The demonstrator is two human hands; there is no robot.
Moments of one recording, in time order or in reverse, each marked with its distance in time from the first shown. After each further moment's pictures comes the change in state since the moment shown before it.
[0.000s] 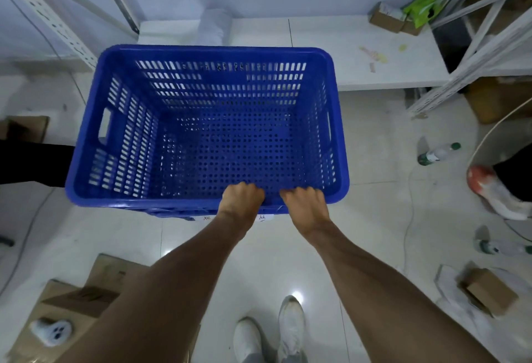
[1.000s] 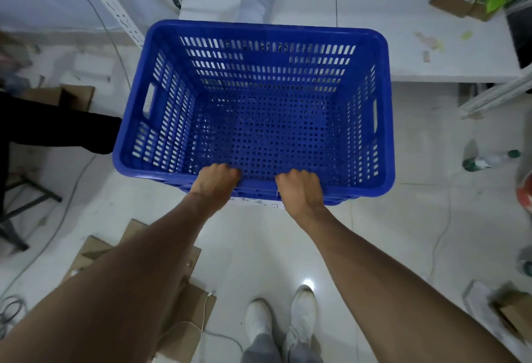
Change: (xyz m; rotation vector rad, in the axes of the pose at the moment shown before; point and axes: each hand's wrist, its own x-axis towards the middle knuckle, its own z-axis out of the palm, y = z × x) left_hand -0.021 -0.099 0.053 -0.218 0.068 -0.117; right_hand 0.037 -0.057 -0.012 0.030 -0.071 -0.173
